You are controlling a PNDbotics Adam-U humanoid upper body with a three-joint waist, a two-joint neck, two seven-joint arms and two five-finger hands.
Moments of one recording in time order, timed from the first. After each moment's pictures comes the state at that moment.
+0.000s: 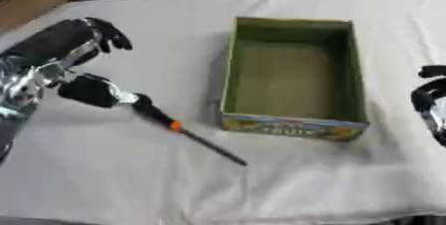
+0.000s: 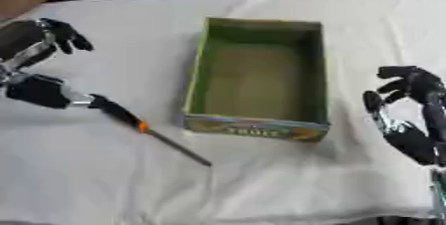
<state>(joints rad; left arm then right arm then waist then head) -0.27 0.78 -0.14 -1.94 -0.73 0.22 -0.43 -0.07 -0.29 -0.11 -1.87 0.42 -0.21 0.14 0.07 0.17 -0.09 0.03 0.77</state>
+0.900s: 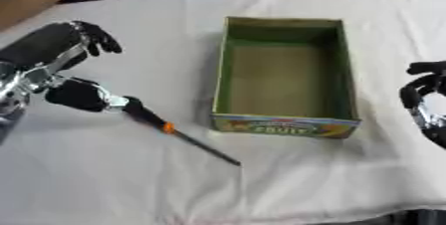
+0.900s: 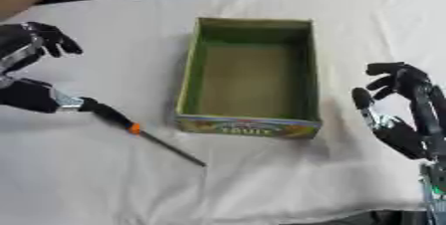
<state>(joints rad) -0.27 0.79 -0.15 -1.94 -0.73 0.21 -0.46 -0.07 -0.29 -0.11 -1.87 0.42 -0.21 0.15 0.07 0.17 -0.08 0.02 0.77</state>
